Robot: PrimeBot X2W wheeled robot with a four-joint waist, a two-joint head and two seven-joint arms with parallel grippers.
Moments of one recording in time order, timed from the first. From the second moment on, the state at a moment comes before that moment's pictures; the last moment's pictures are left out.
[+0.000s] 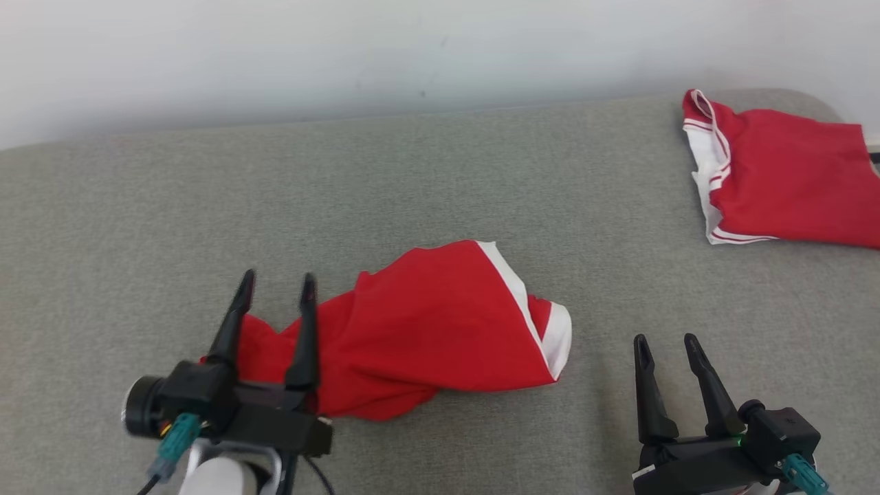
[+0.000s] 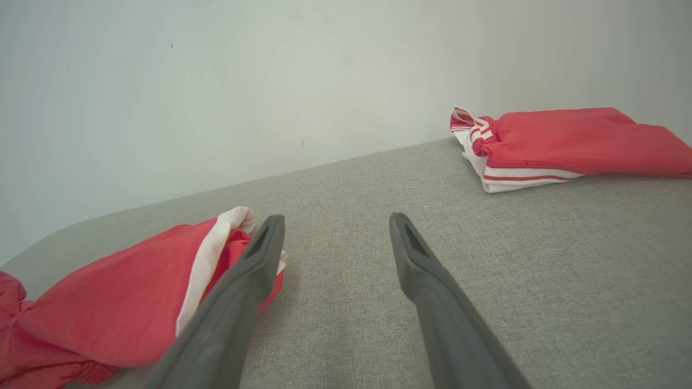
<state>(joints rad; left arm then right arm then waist) -0.22 0.05 -0.09 0.16 -0.19 -0.09 -0.26 -0.04 -0.05 0.00 0.16 0.23 0.13 -0.26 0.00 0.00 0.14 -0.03</state>
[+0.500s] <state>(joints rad) -0.42 0.05 -0.44 0.35 -0.22 -0.11 -0.26 -0.05 -0.05 0.00 0.17 0.24 0.13 -0.26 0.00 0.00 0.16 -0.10</state>
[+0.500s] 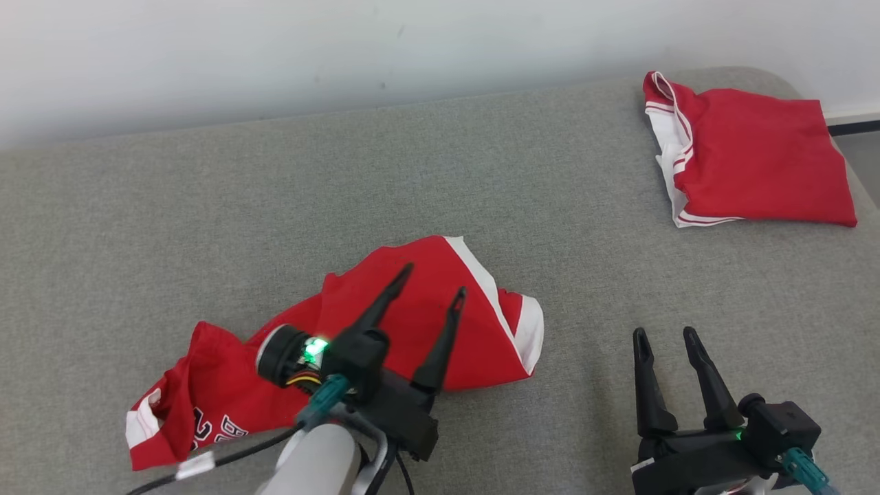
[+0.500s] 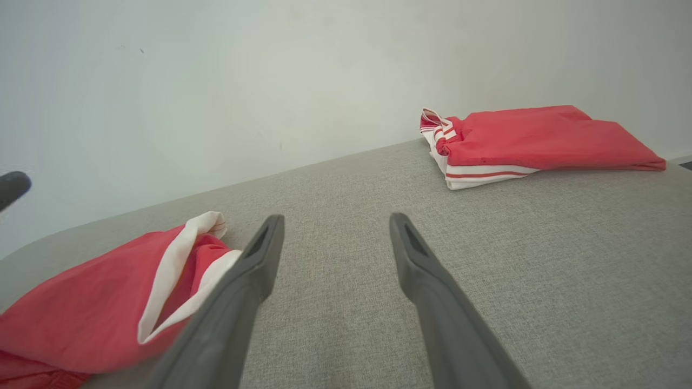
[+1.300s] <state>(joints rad) -0.67 0.05 -0.63 0.90 -0.22 -0.12 -0.16 -0.06 -0.05 0.00 0.17 0.26 0.13 -0.26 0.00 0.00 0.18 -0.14</state>
